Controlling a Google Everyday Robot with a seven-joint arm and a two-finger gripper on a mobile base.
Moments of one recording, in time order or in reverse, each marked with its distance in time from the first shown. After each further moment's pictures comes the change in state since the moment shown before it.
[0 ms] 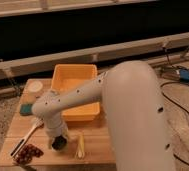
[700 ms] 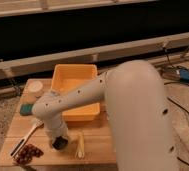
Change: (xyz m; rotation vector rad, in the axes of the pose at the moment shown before) arm 0.004 0.000 -0.007 -0.017 -0.027 0.047
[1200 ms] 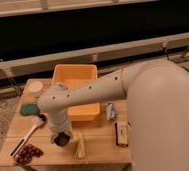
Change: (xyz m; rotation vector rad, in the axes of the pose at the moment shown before) arm 0.009 -0.019 -0.055 -0.073 -0.051 0.038
